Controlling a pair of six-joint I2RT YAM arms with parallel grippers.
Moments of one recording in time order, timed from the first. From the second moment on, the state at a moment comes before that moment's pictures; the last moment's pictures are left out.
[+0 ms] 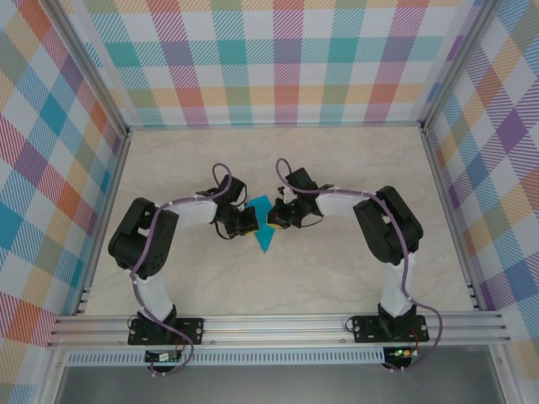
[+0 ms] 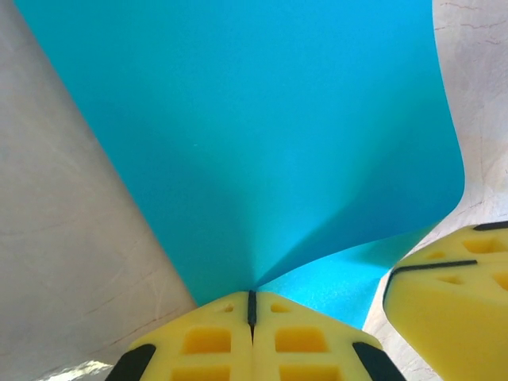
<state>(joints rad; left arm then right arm) -0.47 1.83 1.01 -0.37 0.40 -0.70 0.61 1.99 1.20 -0.24 -0.60 0.79</state>
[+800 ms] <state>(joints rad) -0.48 1.83 1.02 -0.38 0.37 -0.68 0.49 1.94 1.20 -0.30 -0.44 0.78</state>
